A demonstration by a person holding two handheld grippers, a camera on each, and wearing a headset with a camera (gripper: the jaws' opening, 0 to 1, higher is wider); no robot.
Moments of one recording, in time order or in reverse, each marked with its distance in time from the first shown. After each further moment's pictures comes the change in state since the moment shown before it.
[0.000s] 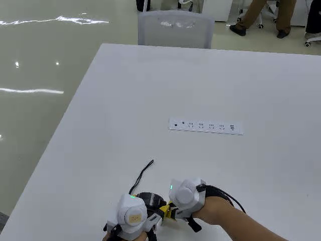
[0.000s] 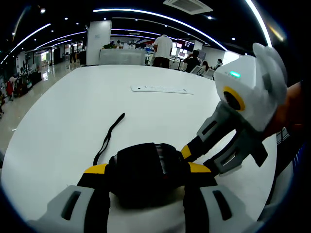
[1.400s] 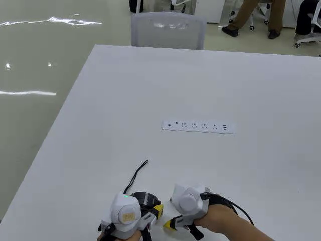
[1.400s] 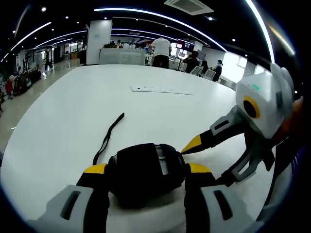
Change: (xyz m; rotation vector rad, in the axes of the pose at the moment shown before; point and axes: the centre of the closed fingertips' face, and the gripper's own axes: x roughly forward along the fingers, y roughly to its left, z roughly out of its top) left arm -0.001 0.001 0.001 -0.011 0.000 -0.011; right arm -0.020 -0.003 -0.020 0.100 -0.069 -0.116
